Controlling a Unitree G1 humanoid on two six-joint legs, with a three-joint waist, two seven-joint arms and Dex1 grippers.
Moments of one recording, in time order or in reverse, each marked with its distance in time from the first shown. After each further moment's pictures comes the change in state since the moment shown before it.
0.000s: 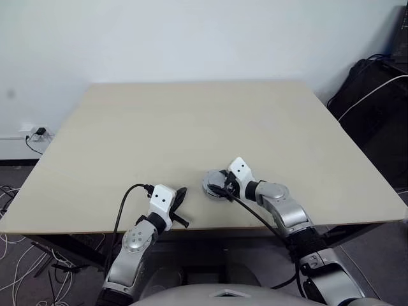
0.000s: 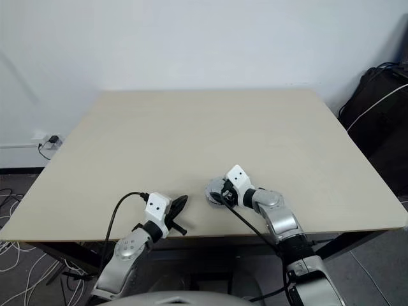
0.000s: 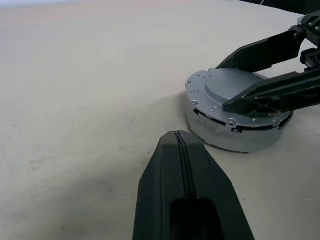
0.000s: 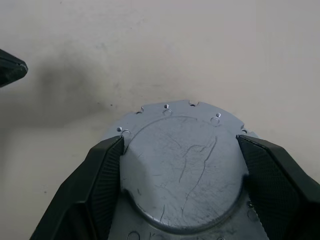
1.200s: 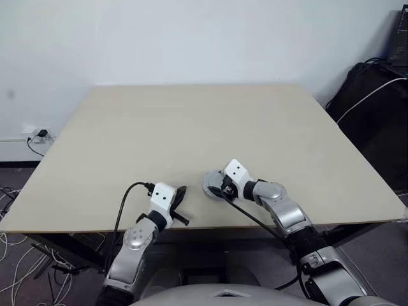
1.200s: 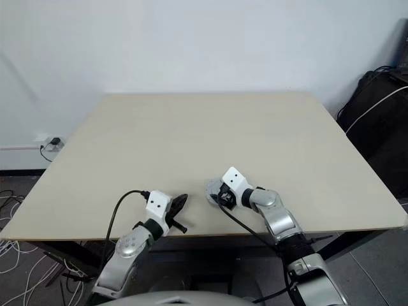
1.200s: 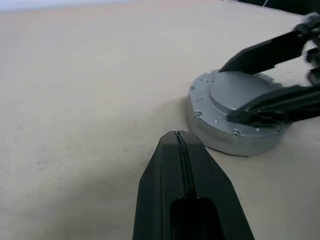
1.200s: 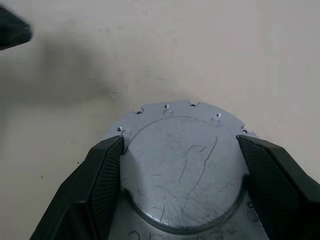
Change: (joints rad) left arm -0.083 -0.004 0.006 0.029 0.007 0.066 0.028; right arm -0.008 -0.020 0.063 0.002 -0.087 -0.037 -0.043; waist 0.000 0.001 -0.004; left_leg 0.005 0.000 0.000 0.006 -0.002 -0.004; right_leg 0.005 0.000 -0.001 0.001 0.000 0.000
